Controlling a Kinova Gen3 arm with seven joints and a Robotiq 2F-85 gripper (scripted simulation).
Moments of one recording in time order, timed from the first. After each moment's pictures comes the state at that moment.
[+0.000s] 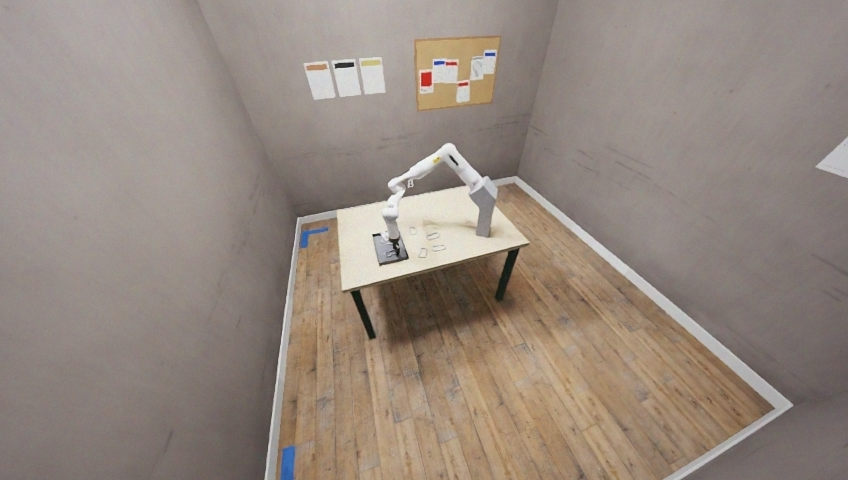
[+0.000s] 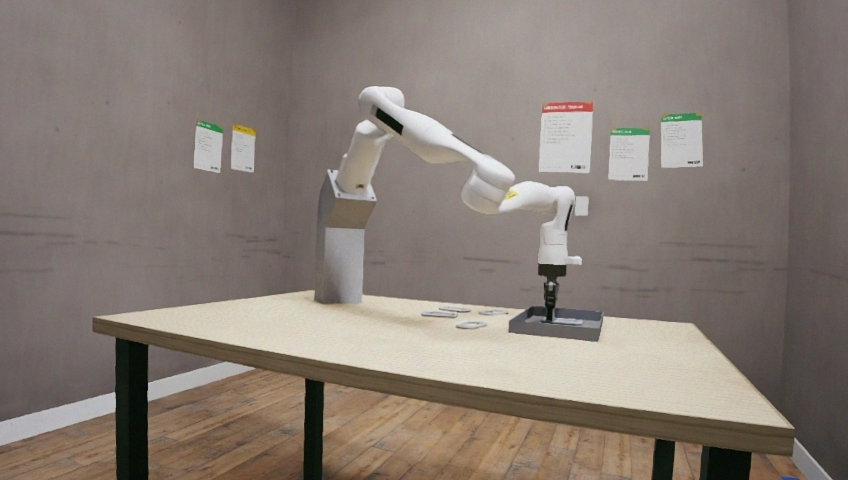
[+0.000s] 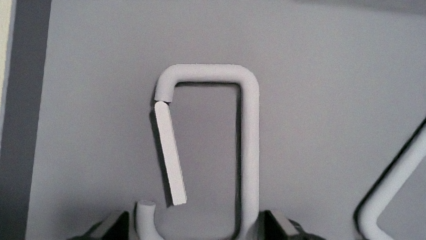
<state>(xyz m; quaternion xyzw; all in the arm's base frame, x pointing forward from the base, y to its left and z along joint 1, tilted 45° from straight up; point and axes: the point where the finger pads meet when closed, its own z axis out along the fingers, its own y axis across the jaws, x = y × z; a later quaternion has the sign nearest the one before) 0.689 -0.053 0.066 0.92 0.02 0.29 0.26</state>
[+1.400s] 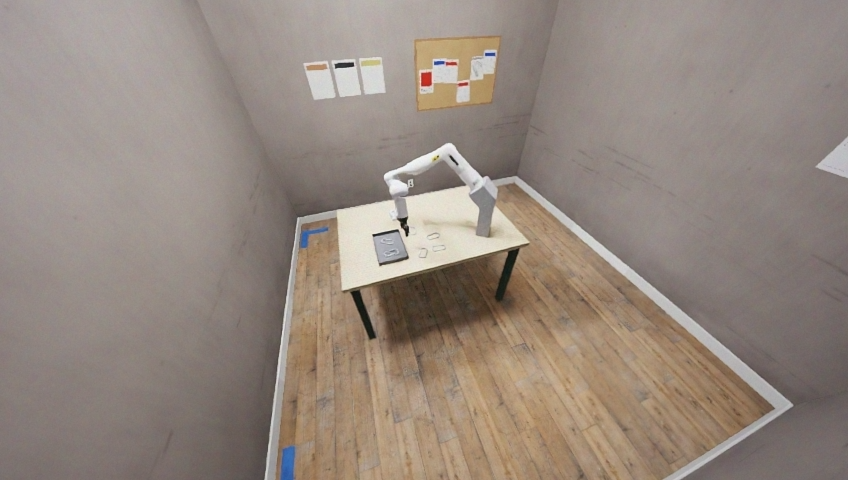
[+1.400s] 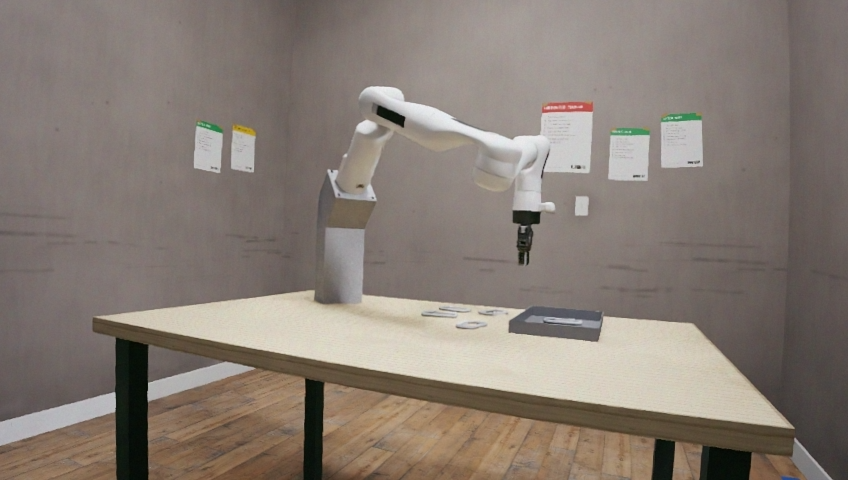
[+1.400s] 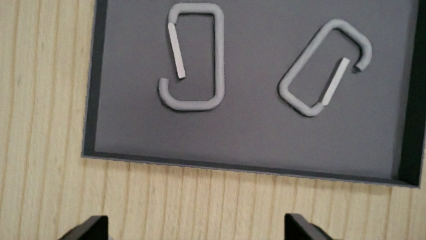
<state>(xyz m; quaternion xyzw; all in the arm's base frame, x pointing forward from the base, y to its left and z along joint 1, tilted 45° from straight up) 0.549 -0.009 0.126 0.93 0.01 0.28 0.26</state>
